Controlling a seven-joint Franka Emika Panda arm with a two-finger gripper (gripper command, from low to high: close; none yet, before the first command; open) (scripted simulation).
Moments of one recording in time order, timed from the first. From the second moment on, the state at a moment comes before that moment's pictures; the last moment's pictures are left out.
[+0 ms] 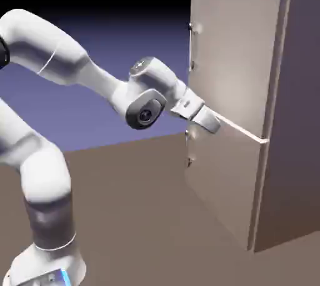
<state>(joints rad) -0.03 -0.60 0.07 -2.78 0.11 3.04 0.86</state>
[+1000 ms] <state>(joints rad) -0.55 -0.95 0.79 -2.45 1.35 3.11 2.16</state>
